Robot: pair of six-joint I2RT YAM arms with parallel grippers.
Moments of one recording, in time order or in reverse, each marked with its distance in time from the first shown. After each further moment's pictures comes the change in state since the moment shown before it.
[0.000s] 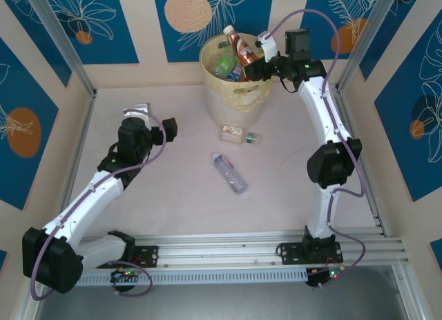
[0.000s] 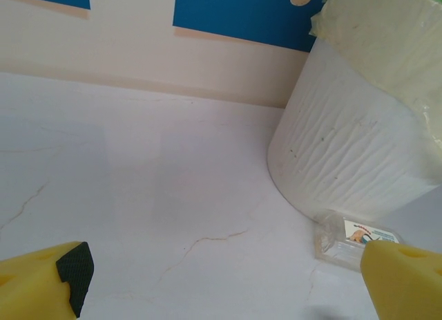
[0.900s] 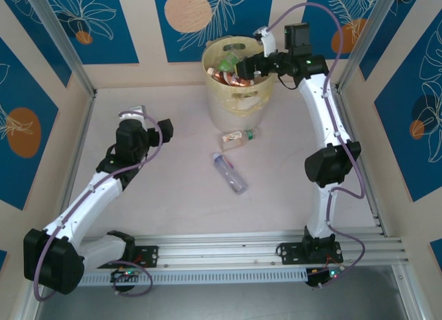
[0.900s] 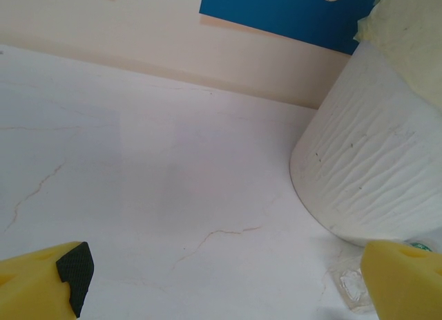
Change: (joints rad) left arm 0.041 -0.005 -0.031 0.000 0.001 -0.046; right arm 0.036 0.012 0.133 -0.115 -0.051 0.203
